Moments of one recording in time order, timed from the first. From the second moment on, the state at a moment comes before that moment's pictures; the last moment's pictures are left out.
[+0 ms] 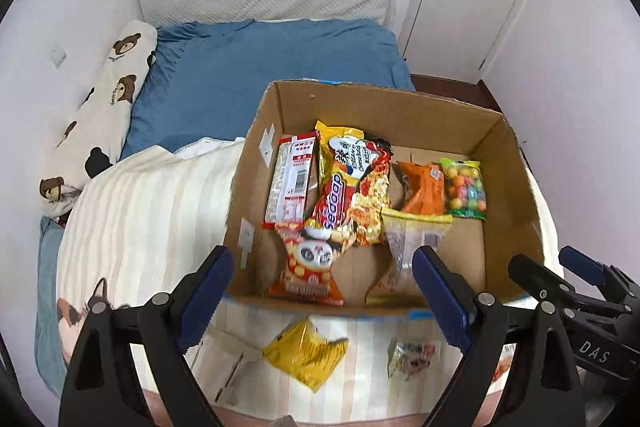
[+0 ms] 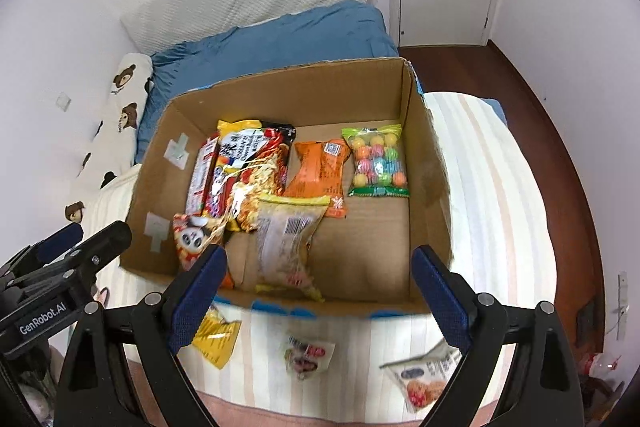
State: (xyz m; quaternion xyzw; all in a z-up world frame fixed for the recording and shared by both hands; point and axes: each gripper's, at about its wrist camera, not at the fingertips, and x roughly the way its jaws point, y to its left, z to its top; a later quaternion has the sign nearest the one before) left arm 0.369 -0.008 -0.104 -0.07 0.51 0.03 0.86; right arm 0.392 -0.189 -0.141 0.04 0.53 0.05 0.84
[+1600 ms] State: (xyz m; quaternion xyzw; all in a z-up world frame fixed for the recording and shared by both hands) left arm 0.277 0.009 -0.276 -0.30 0.66 0.07 0.68; right arm 0.152 -0.298 -0.324 0.16 0.64 -0.08 0.74
